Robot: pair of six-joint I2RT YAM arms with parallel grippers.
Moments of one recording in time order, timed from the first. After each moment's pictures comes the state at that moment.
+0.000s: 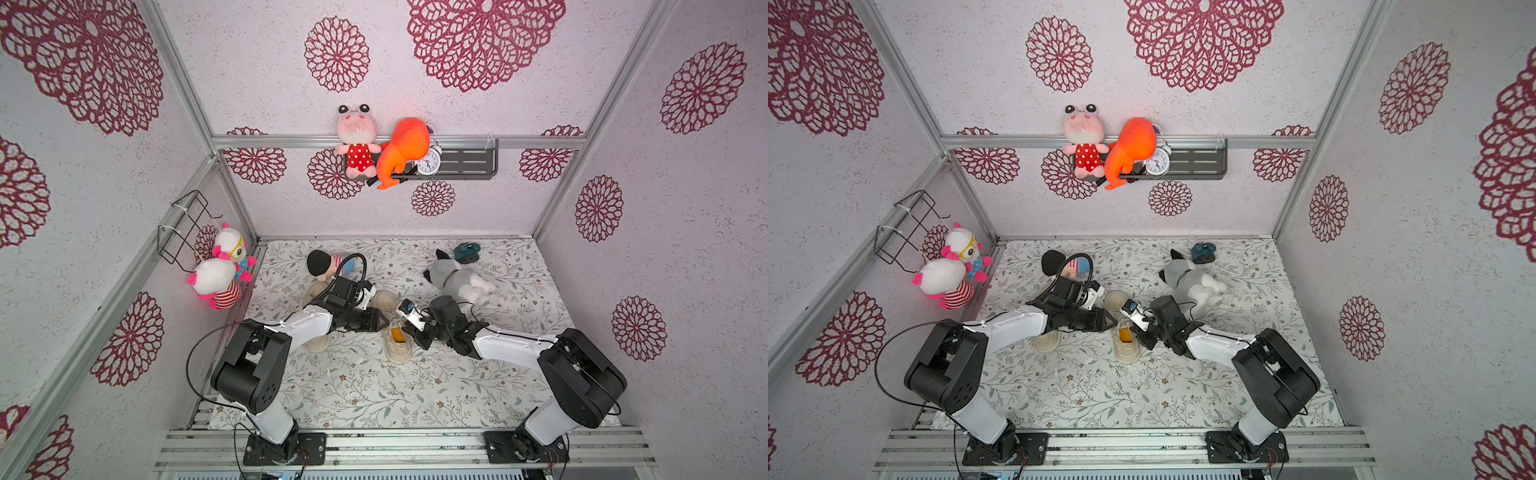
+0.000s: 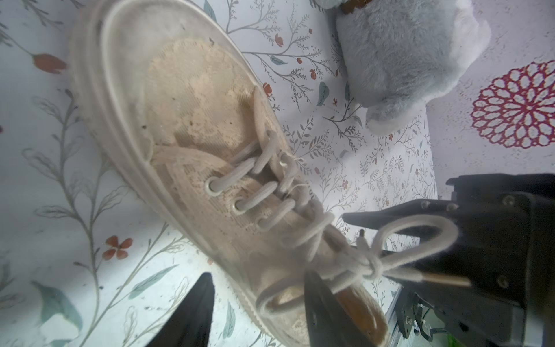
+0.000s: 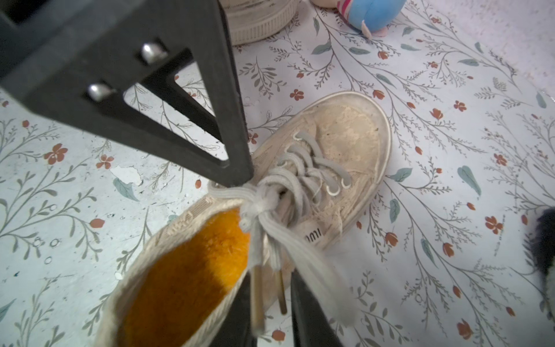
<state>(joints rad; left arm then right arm) -0.43 1.69 0.93 -0.20 0.53 -0.36 0.71 1.58 0.77 0.15 -0.24 -0.29</state>
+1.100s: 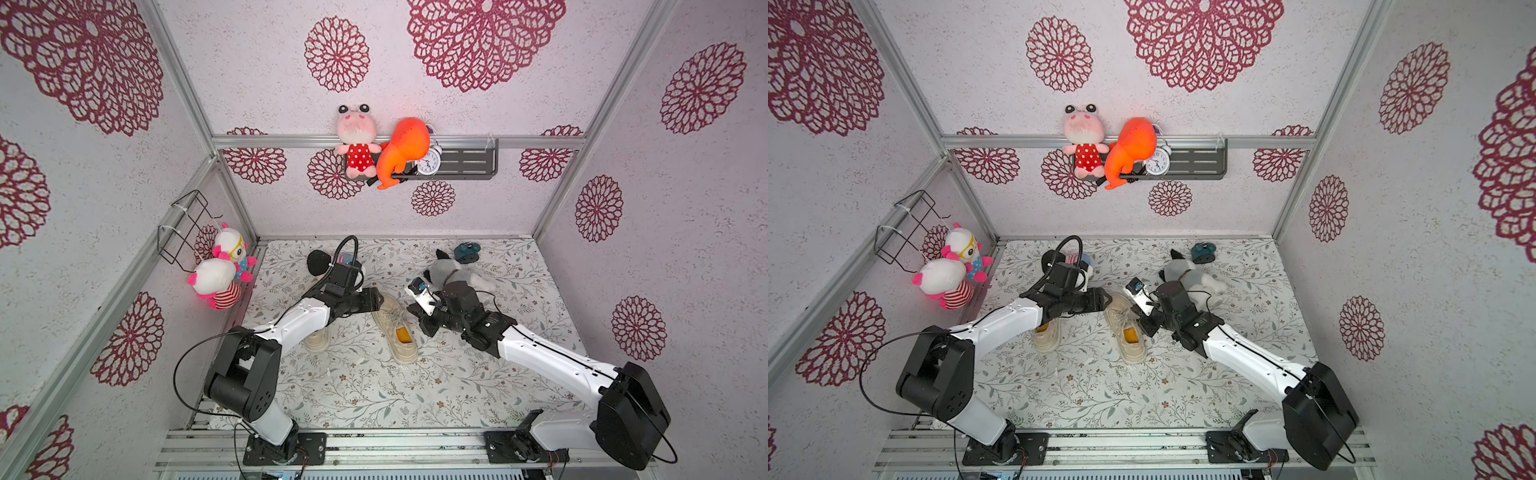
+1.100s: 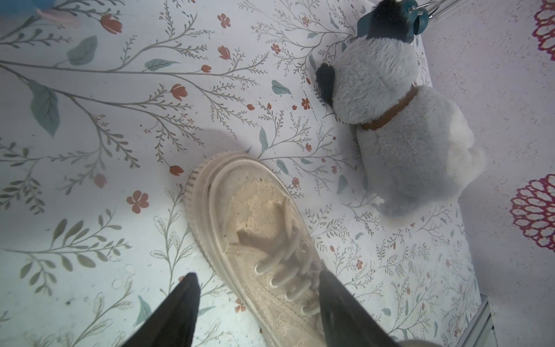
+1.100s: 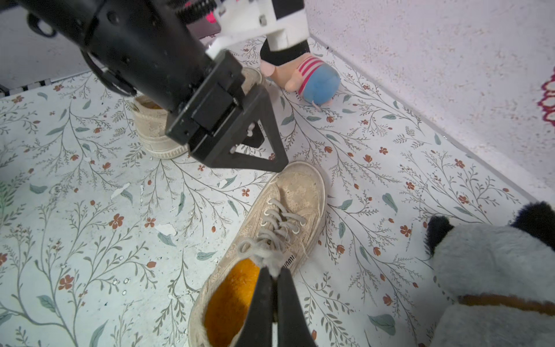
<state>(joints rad) -0.43 1.64 1.05 -0.23 0.25 -0.50 0.74 1.32 0.93 -0.13 -0.15 -0.16</state>
